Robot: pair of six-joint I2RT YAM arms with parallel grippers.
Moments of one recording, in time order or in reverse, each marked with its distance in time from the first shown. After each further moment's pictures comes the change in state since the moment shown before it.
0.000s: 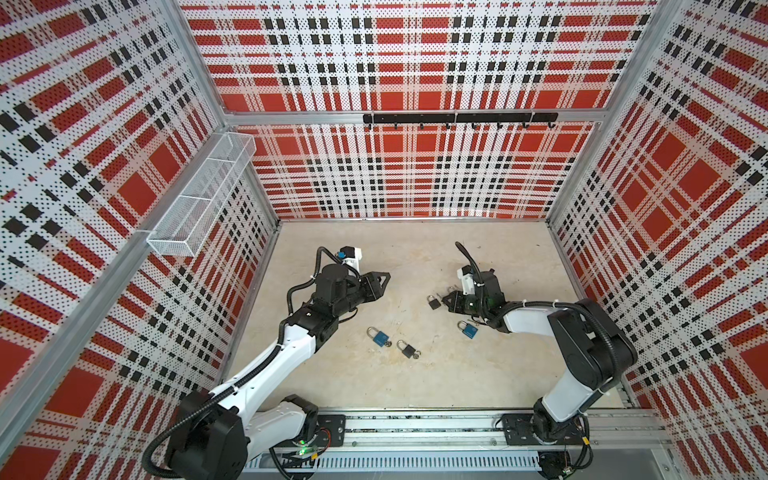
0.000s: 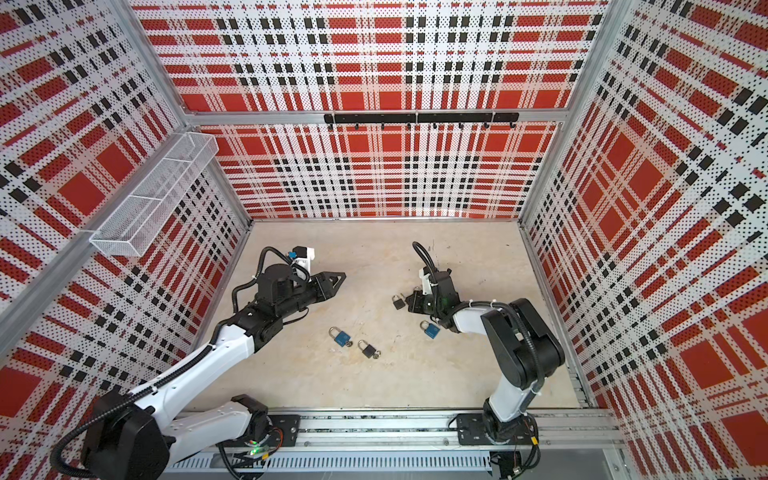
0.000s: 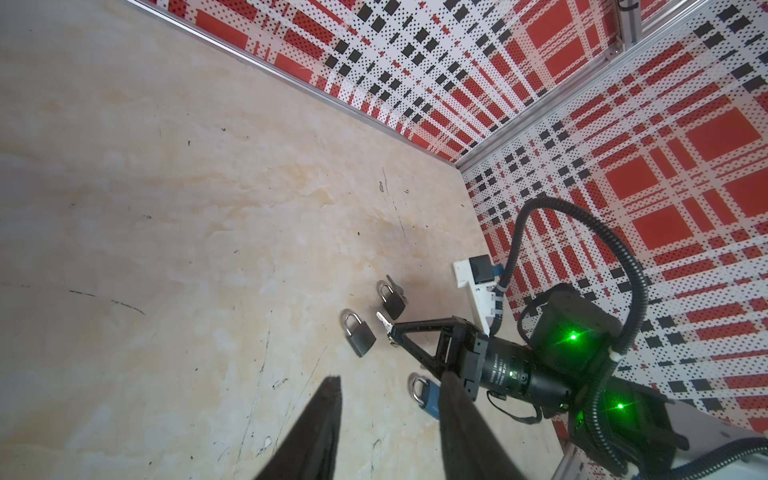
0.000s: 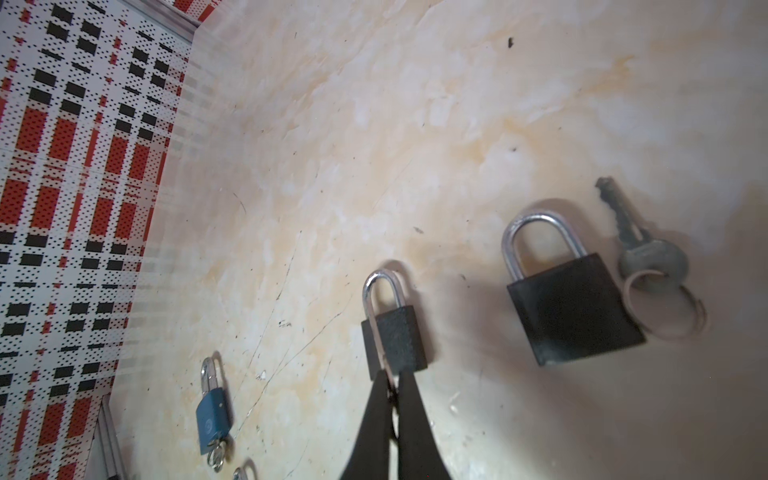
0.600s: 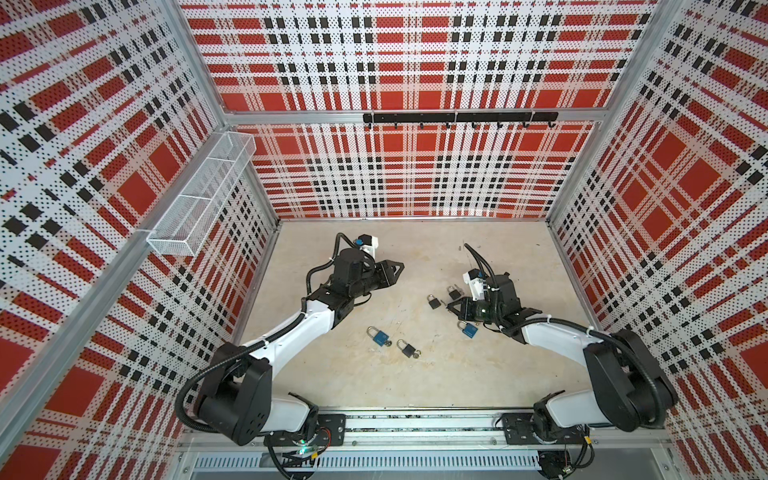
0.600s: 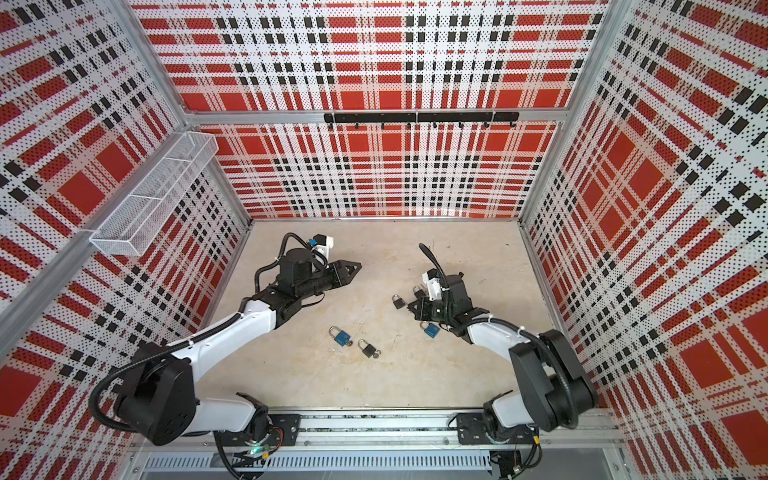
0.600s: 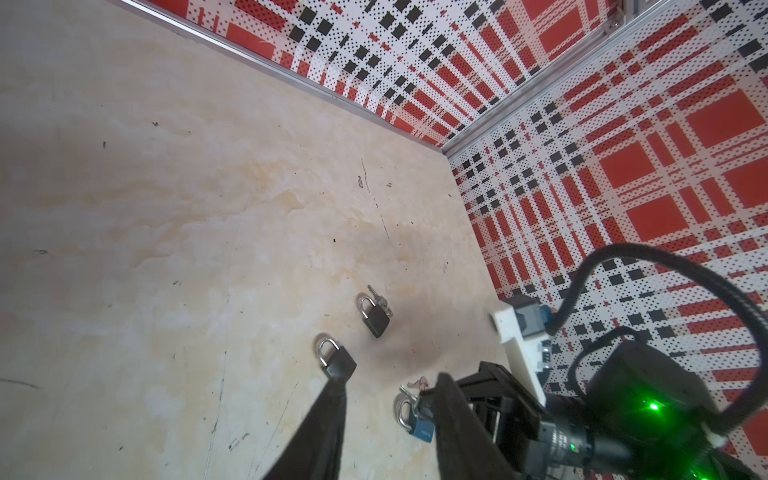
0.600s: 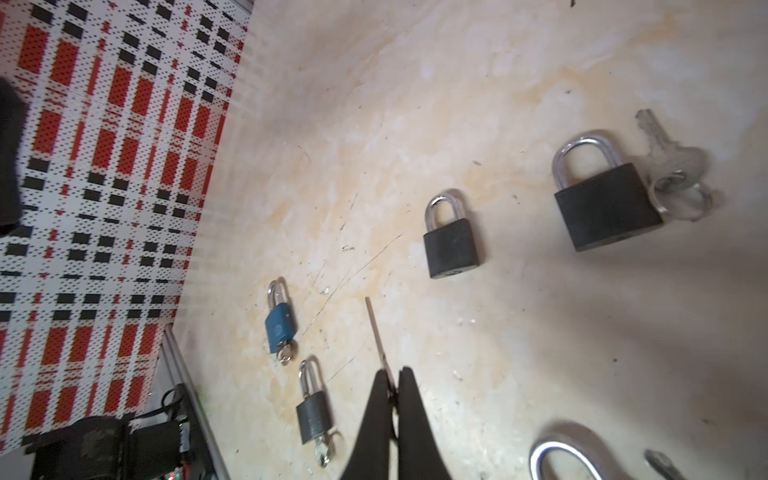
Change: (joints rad) left arm -0.024 0.220 0.124 0.085 0.077 0.000; right arm -0.016 -0.252 -0.105 -0.140 -0.121 -0.042
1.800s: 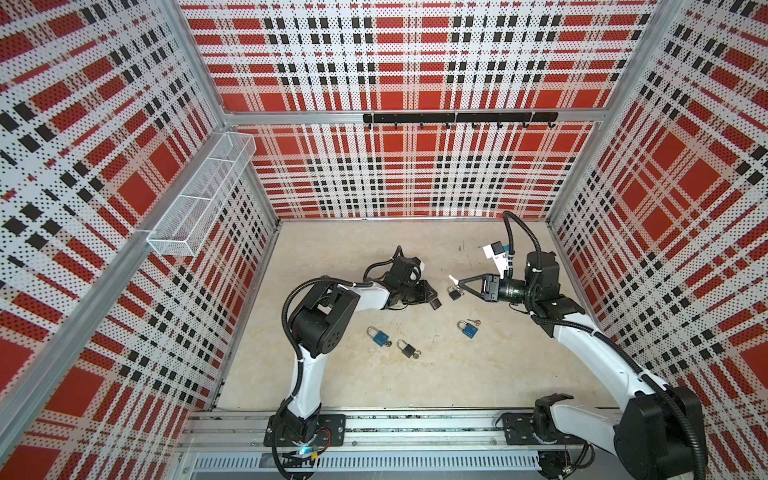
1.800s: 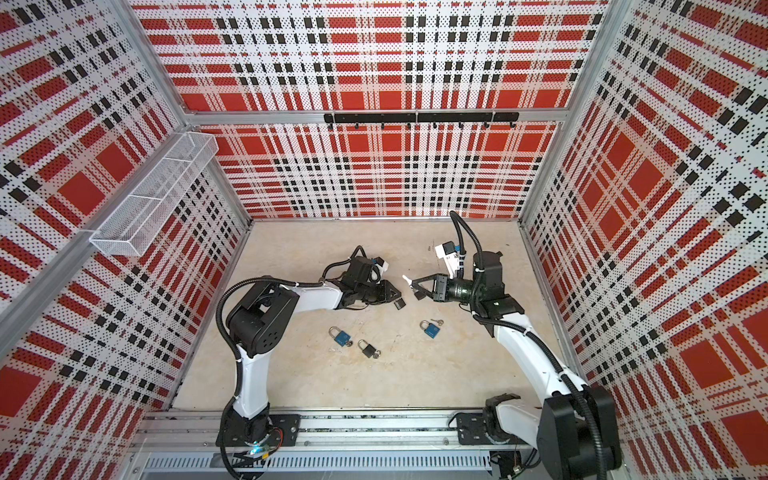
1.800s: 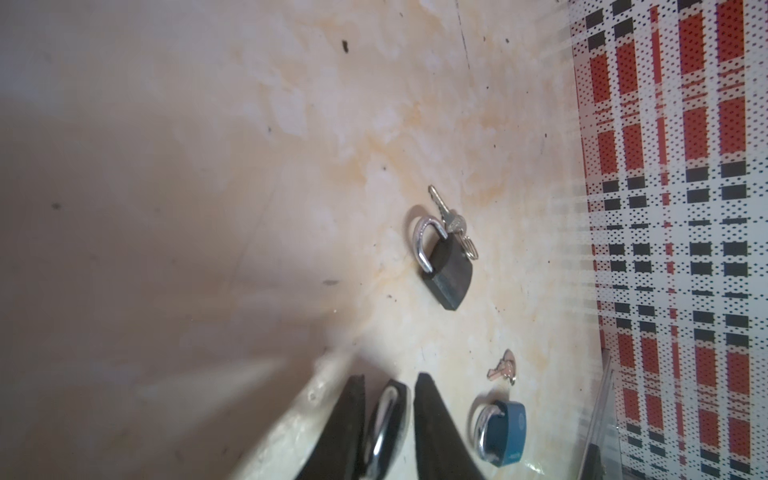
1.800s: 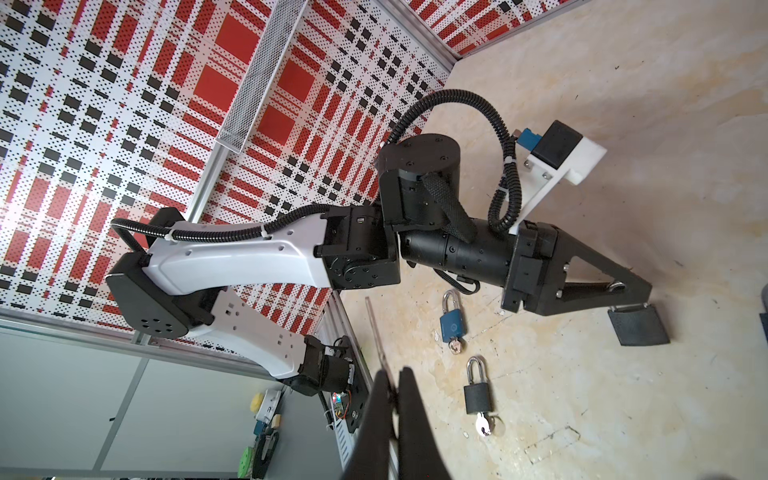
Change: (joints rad) left arm -0.147 0.727 0.343 0.015 0.141 0.019; right arm -0.200 -0.290 0.170 -0.174 -0.529 0.055
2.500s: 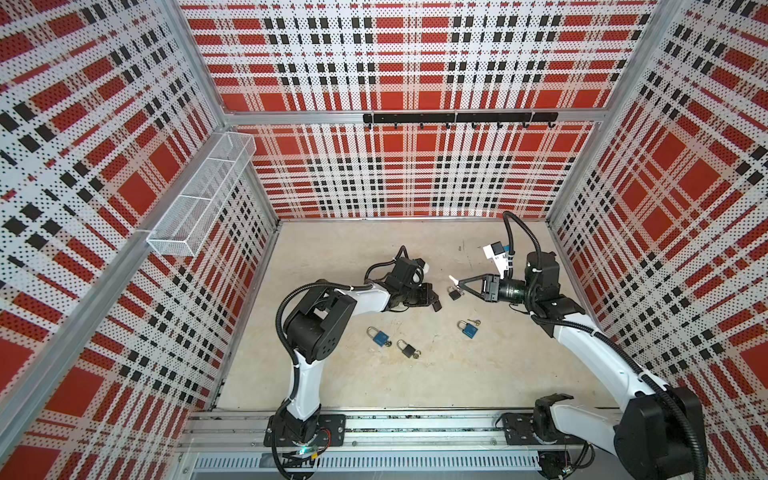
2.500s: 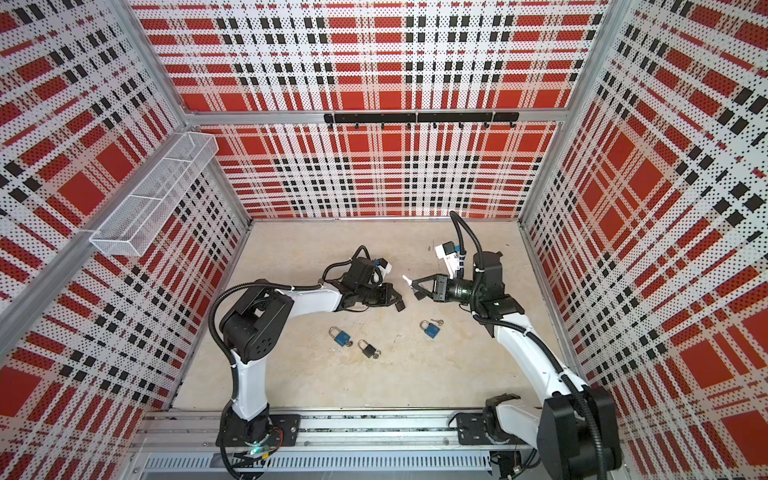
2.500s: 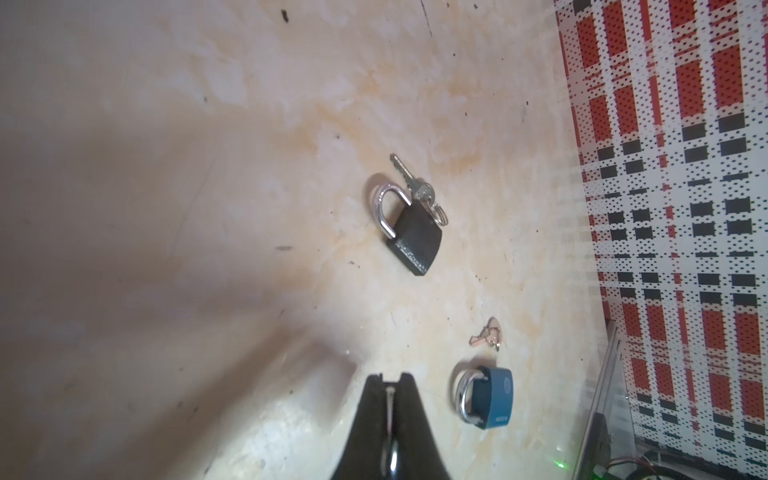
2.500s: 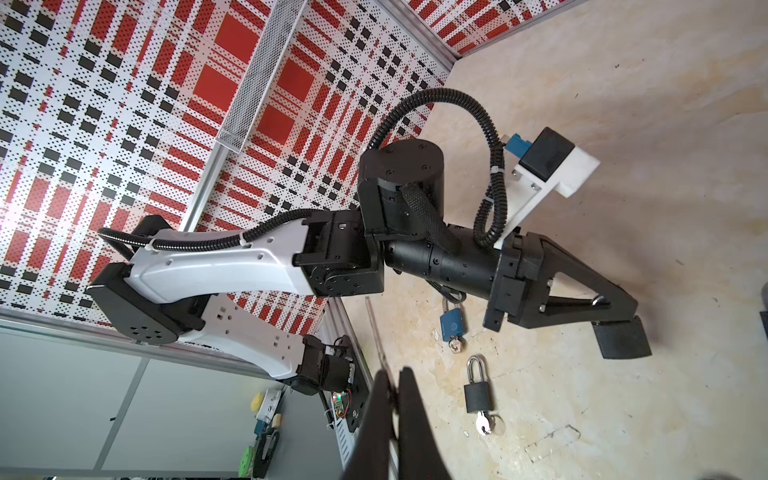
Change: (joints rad) left arm -0.041 -0.049 -0.011 -0.048 -0.004 0.049; right arm 0.000 0.000 0.000 -0.005 0.000 -0.001
